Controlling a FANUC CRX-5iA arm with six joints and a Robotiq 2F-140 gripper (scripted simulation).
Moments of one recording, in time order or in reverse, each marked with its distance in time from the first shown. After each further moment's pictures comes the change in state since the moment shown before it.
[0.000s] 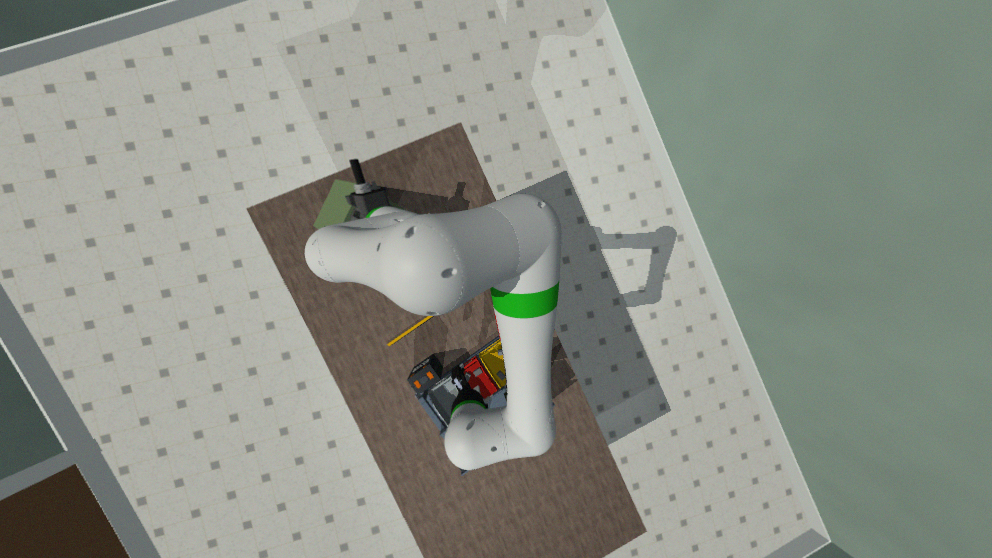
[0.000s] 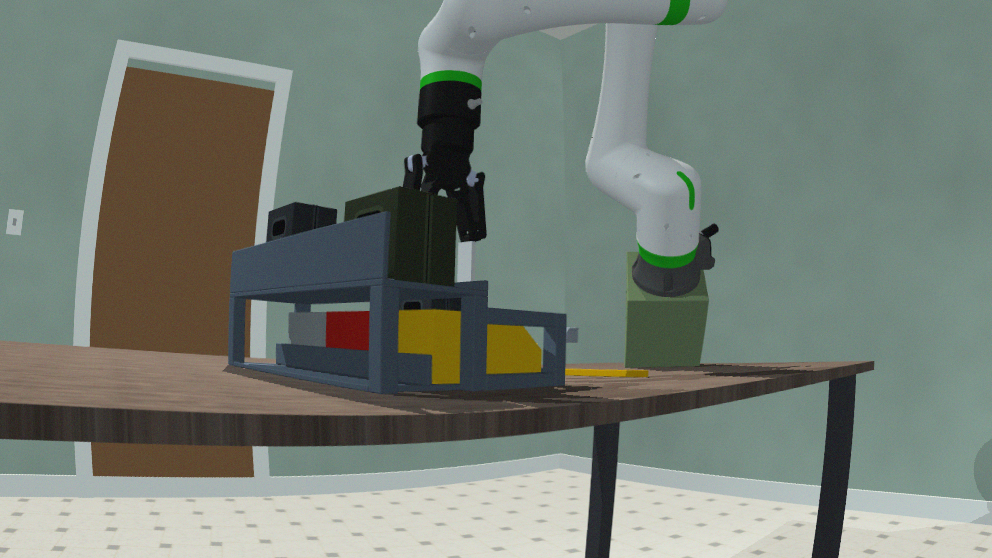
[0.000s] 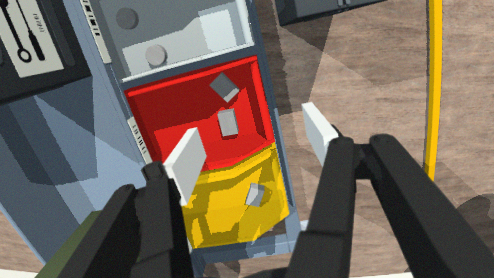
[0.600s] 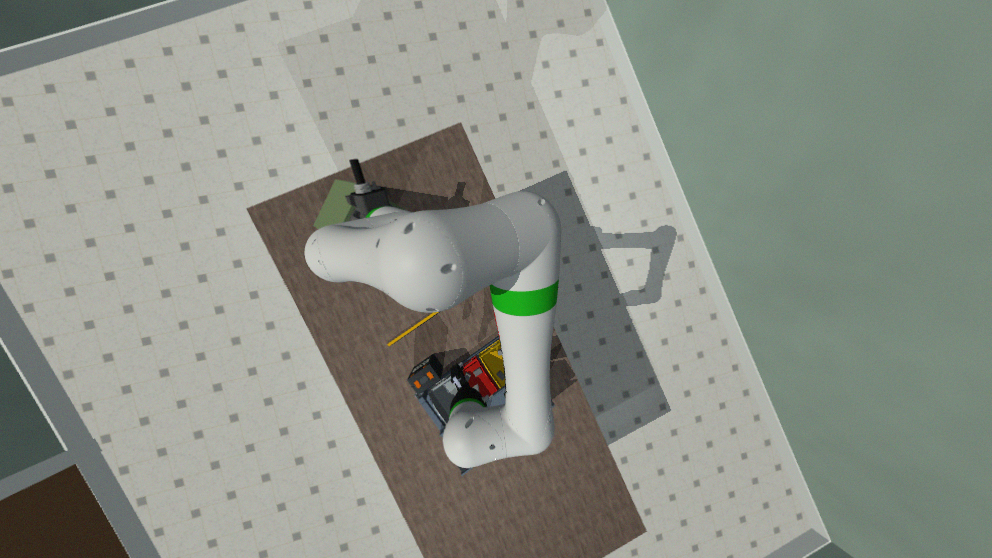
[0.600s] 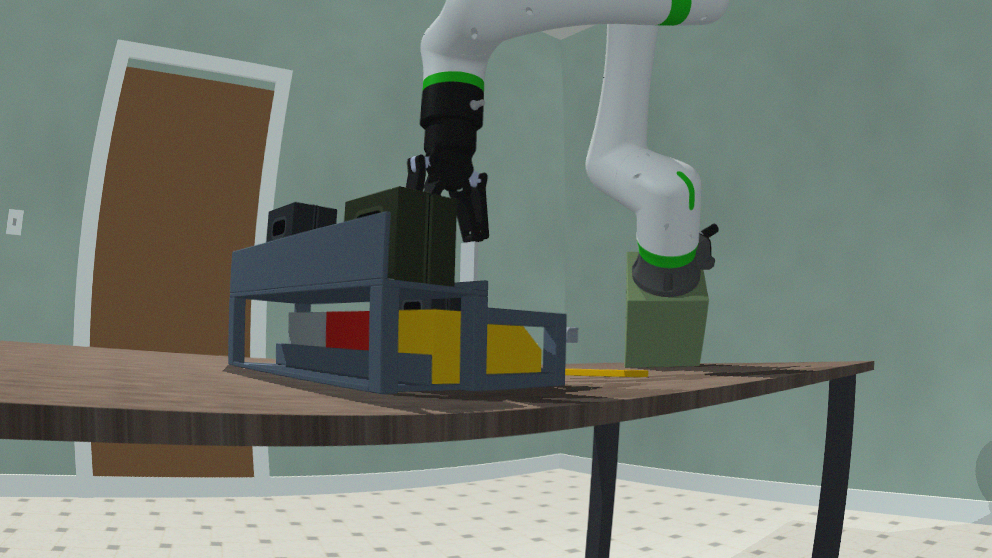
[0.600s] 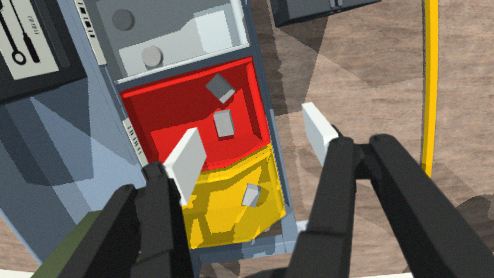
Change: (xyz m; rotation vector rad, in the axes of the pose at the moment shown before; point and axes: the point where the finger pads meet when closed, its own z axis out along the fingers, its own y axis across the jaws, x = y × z) arm 0.000 0.005 0.000 0.000 0.000 0.000
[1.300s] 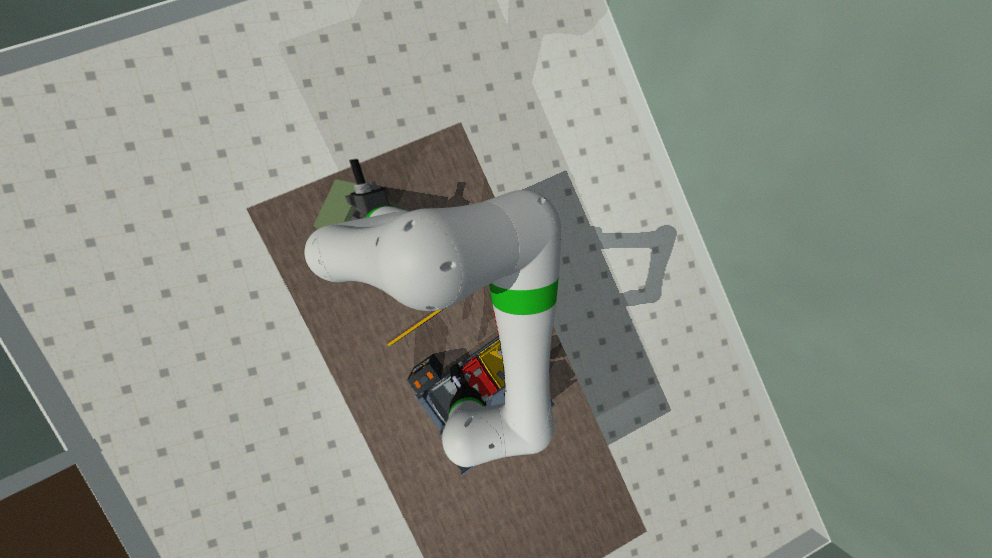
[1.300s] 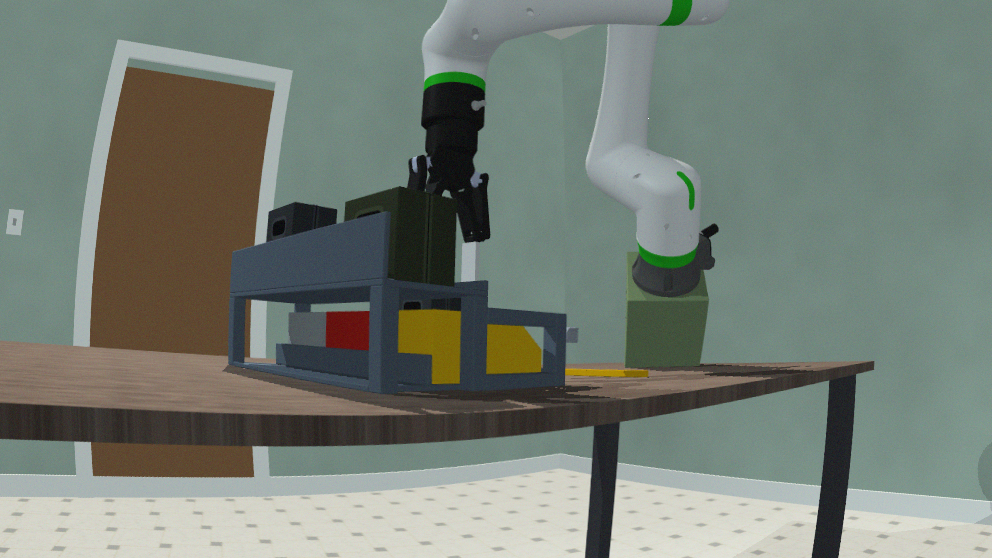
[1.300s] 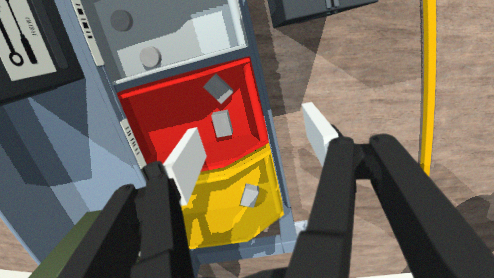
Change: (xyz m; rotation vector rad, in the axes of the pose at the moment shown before) arm 0.000 0.003 0.000 0.000 0.000 0.000
